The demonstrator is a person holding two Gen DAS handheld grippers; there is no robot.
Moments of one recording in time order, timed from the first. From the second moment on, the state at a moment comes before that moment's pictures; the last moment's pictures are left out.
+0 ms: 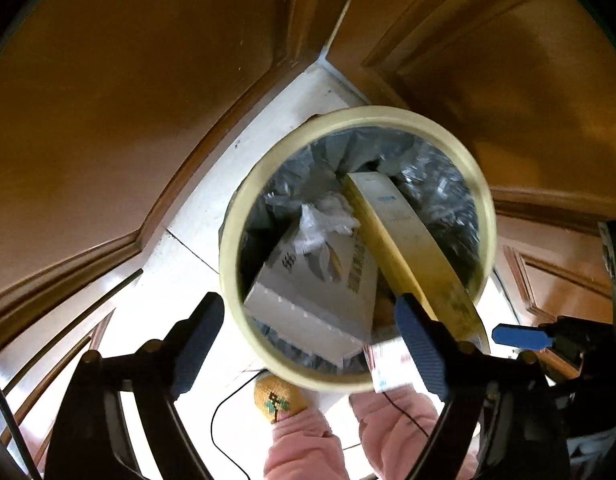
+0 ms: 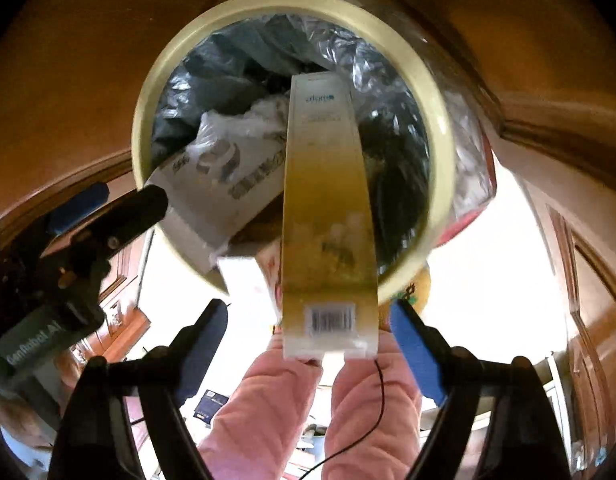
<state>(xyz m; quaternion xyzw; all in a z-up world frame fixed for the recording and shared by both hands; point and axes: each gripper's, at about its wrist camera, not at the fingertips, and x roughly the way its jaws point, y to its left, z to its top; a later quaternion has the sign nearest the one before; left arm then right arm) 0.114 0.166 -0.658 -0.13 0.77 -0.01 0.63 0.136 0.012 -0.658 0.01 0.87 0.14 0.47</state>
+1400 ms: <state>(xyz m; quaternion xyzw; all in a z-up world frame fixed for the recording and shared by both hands) 0.045 0.161 -0.511 -0.13 0.71 -0.01 0.69 0.094 0.011 -0.484 0.11 0.80 0.14 0.57</state>
